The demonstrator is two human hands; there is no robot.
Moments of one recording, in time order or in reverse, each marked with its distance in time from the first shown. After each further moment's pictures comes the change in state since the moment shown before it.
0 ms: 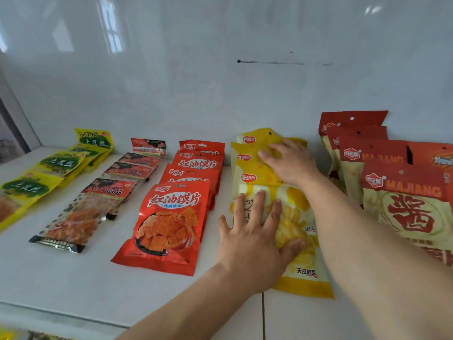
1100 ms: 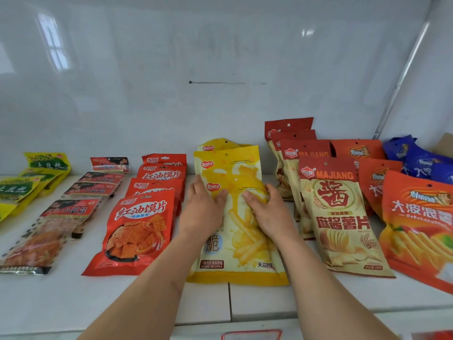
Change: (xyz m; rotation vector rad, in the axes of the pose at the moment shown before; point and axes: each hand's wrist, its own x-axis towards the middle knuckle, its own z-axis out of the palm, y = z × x) left_hand 0.045 -0.018 -0.022 -0.568 0.184 -0.254; right_hand -0.156 0.003 -0.003 0.723 0.123 0.345
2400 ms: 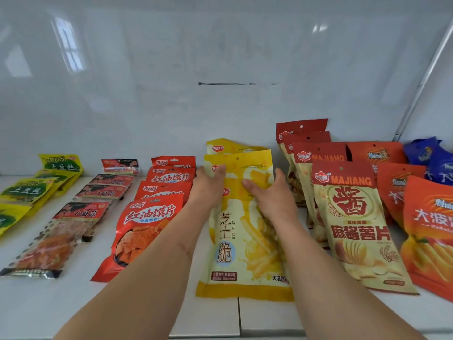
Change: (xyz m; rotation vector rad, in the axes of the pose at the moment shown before) left_hand 0.061 0.012 -0.010 -0.323 0.017 -0.201; right_hand 0.046 -0.018 0.017 -0.138 0.135 0.003
